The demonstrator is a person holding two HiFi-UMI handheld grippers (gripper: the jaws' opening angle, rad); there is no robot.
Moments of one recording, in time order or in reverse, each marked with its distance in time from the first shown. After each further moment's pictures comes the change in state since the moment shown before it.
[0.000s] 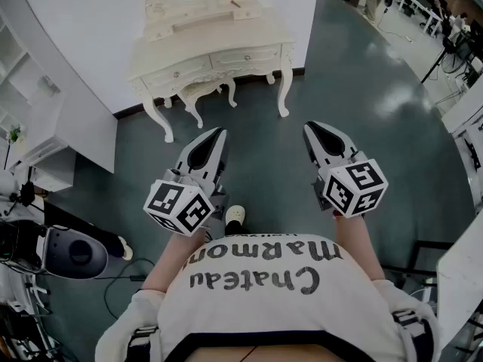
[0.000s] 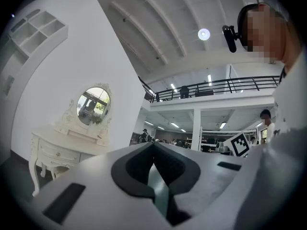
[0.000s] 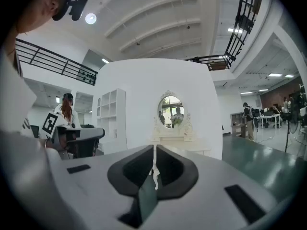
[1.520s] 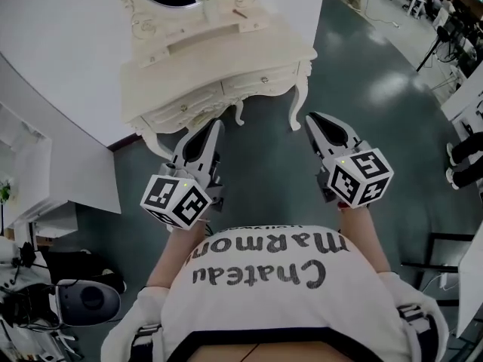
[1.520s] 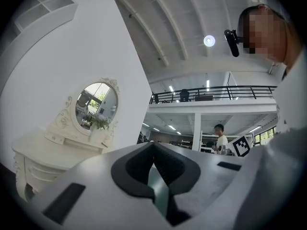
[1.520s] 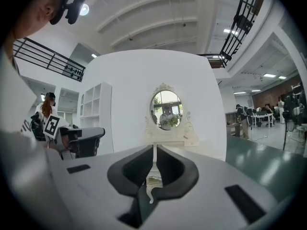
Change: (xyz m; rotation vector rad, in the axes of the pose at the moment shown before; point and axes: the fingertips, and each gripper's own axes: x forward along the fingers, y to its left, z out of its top) left arm 0.113 0.263 0.061 -0.033 -0.010 -0.089; right arm 0.263 -0.011 0.035 0.025 0.002 -0.104
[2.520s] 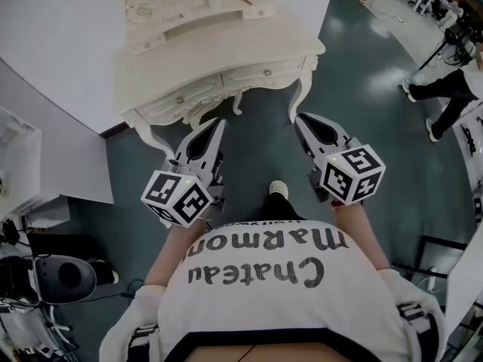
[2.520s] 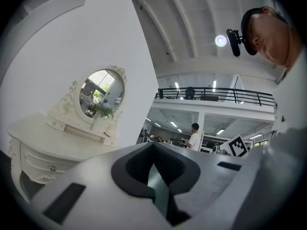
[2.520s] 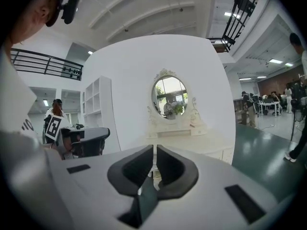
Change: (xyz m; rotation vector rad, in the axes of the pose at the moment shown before) left arm 0.033 0.044 -0.031 -0.105 0.069 0.010; right arm 0.068 -0.004 -0.029 0.057 0.128 0.075
